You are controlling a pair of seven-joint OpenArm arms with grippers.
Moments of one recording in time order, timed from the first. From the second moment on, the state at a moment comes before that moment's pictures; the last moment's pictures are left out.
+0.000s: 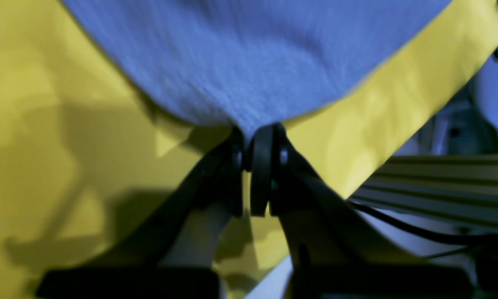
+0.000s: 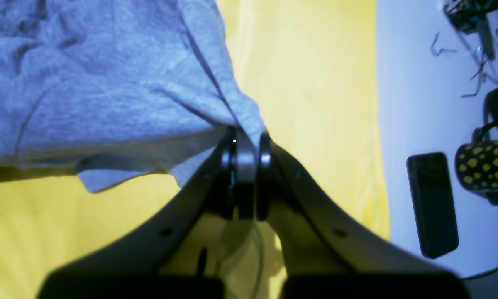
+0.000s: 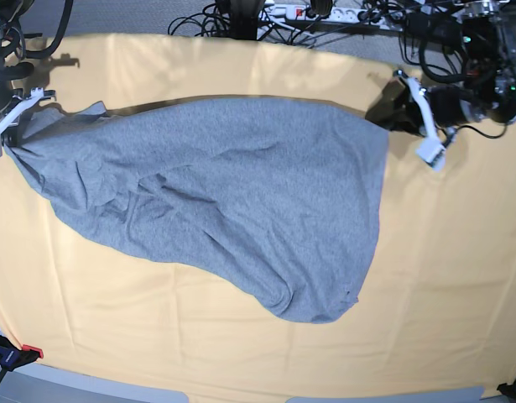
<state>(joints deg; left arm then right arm) 16.1 -28.2 -22.6 105.8 -68.6 -43.5 75.3 -23.9 15.9 43.2 130.4 20.6 27.9 -63.7</state>
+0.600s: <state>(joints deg) 16.4 -42.8 -27.9 110.2 -87.8 -43.7 80.9 -23.9 17.2 43.2 130.4 20.6 29.2 -63.7</state>
